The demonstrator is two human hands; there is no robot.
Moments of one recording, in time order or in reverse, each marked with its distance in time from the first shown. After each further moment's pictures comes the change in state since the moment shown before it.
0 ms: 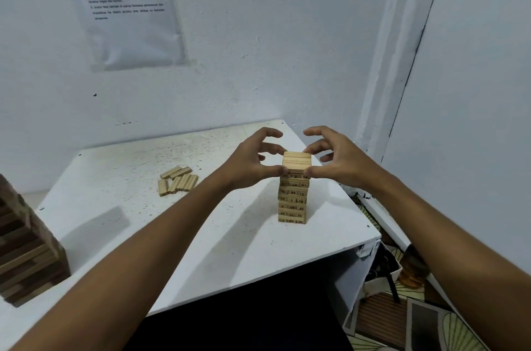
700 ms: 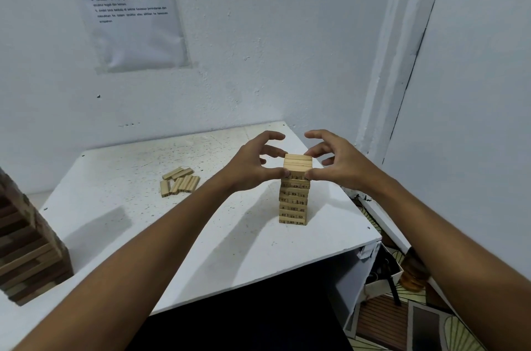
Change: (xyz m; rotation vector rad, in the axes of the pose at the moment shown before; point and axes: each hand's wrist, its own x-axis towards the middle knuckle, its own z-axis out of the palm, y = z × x) left_hand -0.001 0.000 0.002 0.017 -0.004 -0.014; right_hand 0.001 0.007 0.002 -0.002 0.004 0.001
